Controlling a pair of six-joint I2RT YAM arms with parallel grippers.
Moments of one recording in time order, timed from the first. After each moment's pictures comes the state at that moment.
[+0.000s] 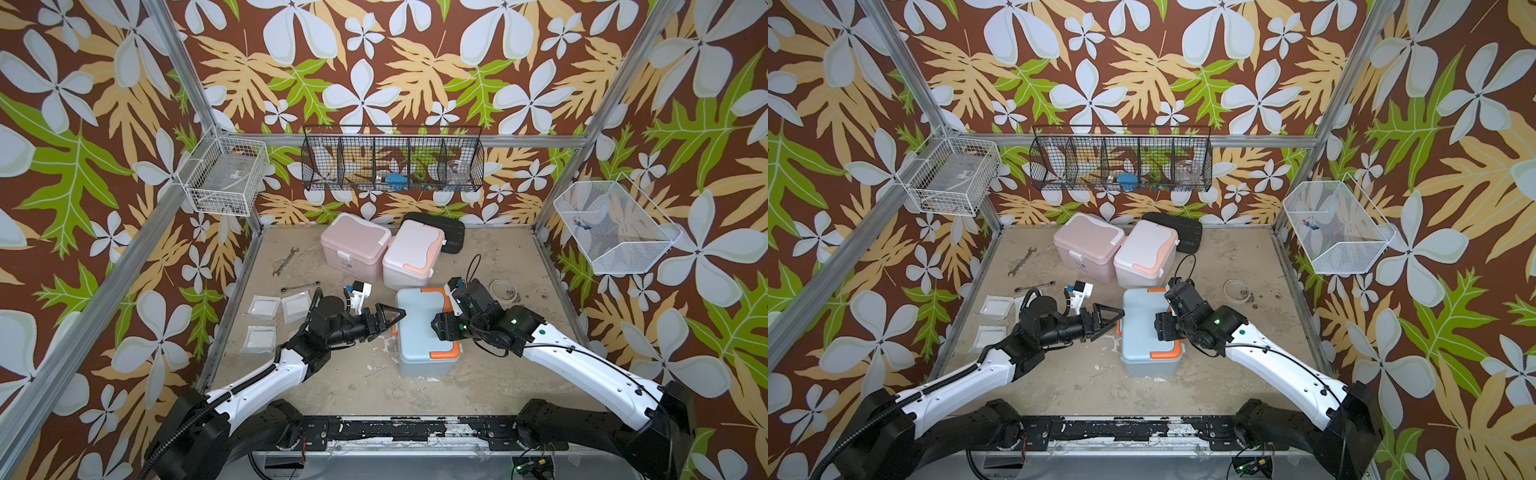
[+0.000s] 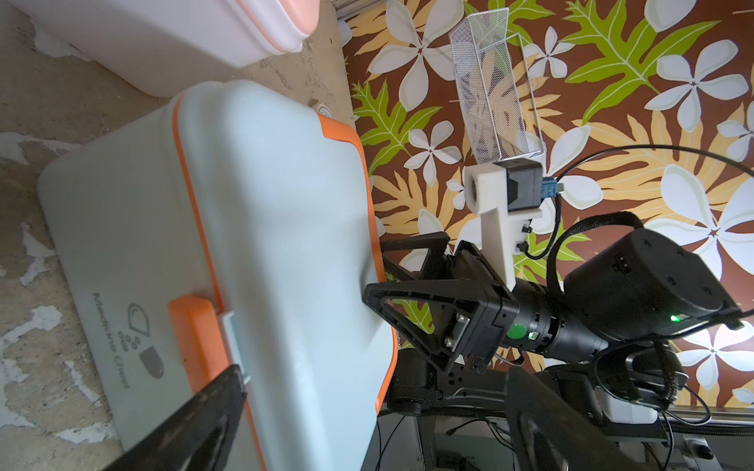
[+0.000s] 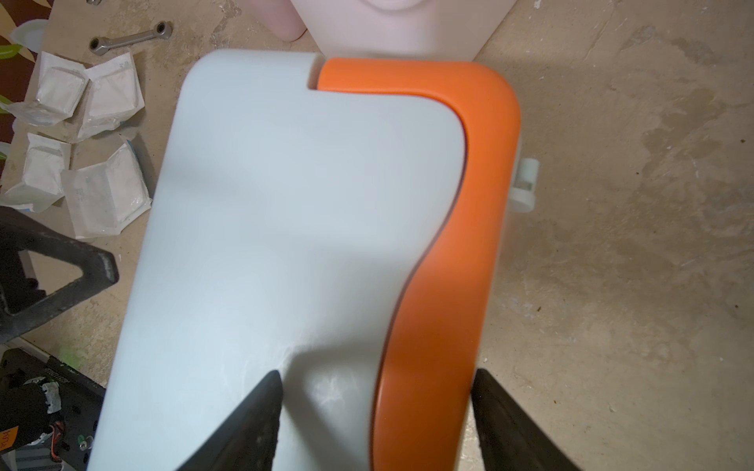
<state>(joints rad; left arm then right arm) -0.58 1.08 0.50 0.34 0.58 -1.13 0.72 1.18 0.96 -0.73 0.04 0.50</state>
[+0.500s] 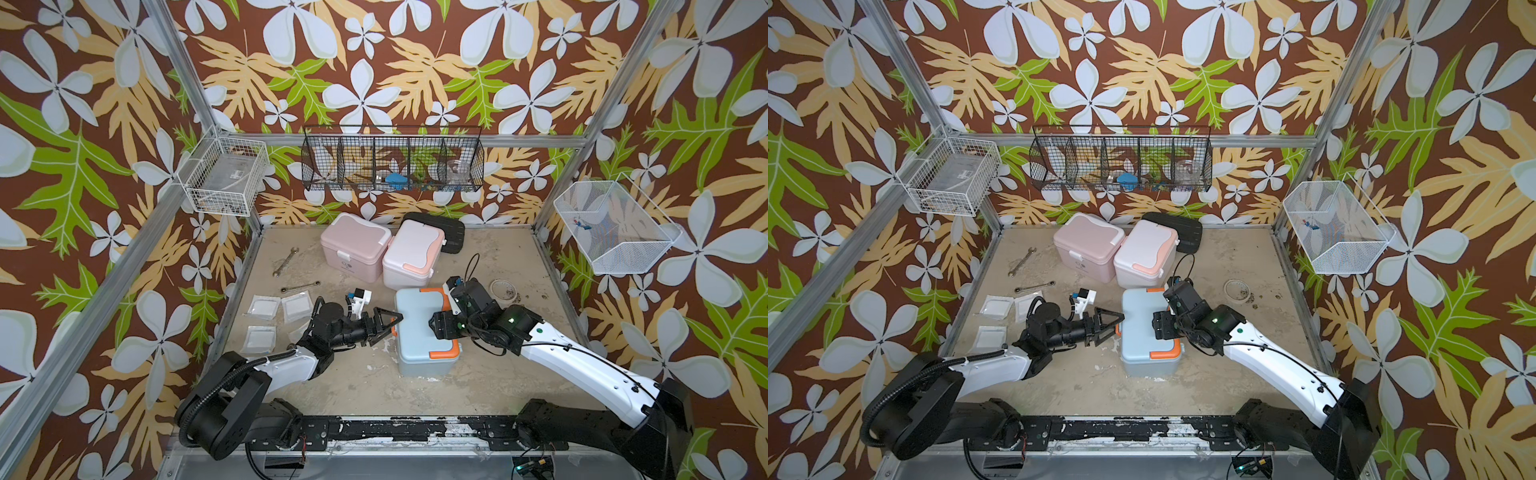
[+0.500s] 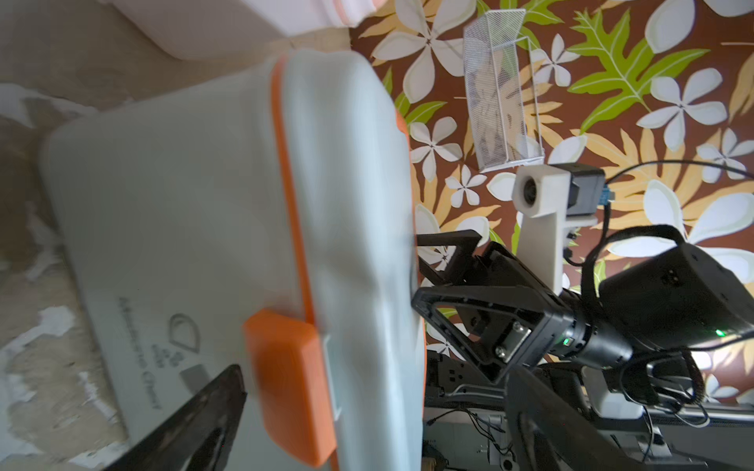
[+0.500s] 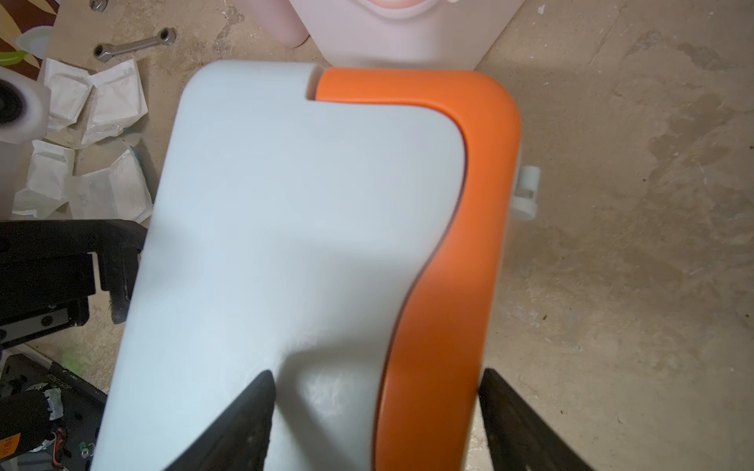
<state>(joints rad) -0.54 1.36 0.37 0.81 0.70 -1.27 0.72 1.20 0.96 -0.70 0.04 0.50</state>
